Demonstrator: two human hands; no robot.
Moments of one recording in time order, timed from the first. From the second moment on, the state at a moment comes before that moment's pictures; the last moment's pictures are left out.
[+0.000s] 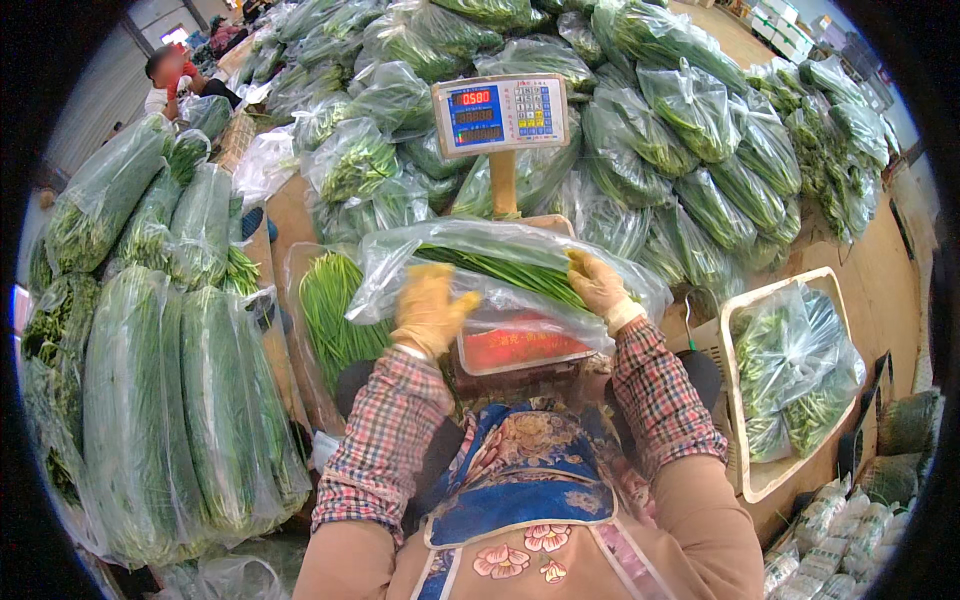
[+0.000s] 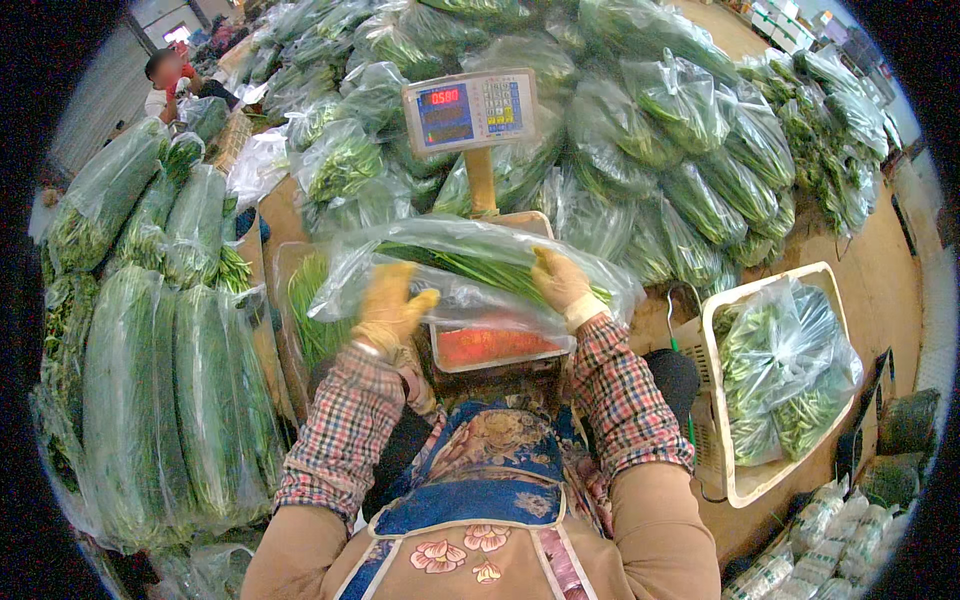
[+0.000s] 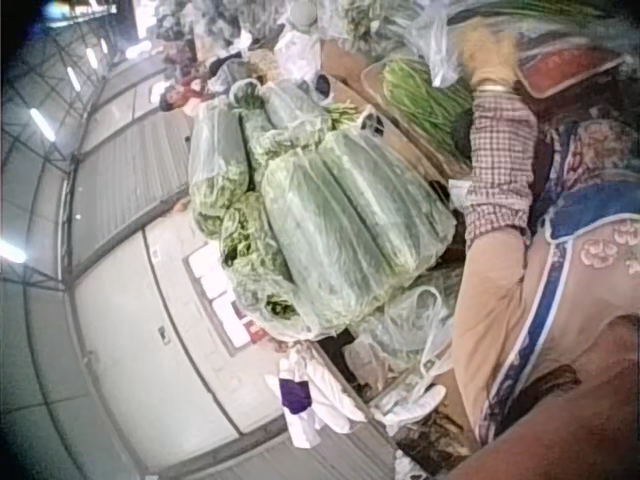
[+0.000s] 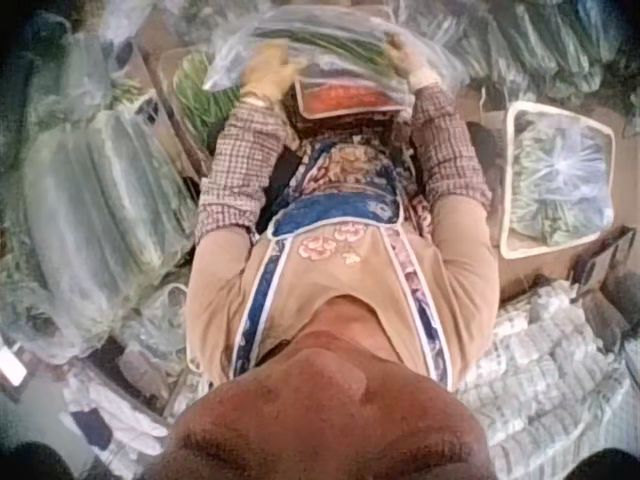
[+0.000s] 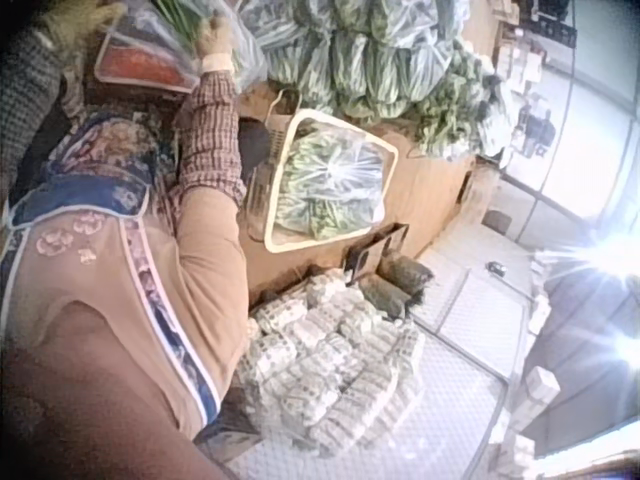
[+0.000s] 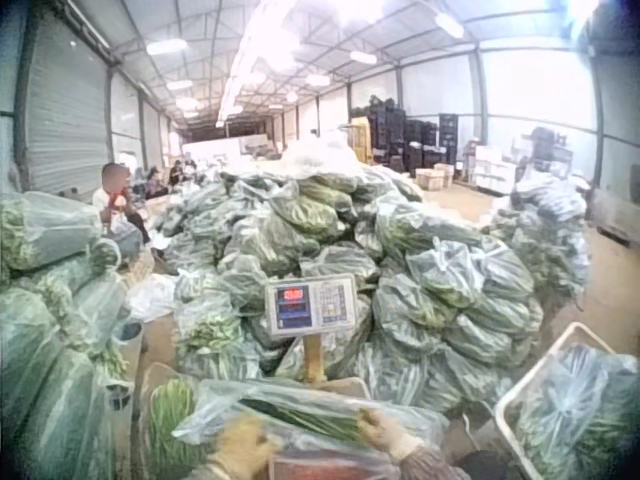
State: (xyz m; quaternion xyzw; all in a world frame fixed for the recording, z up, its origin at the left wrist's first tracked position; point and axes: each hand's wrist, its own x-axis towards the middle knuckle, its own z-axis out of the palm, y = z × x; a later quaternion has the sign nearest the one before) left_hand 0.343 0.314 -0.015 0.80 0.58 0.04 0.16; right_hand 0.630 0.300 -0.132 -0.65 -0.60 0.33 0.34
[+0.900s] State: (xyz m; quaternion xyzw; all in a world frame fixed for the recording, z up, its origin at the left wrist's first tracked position) left_hand 0.272 0.446 -0.119 0.58 0.49 0.29 0.58; right_hand 0.670 0.293 -0.183 -0.75 -0.57 0.33 0.08
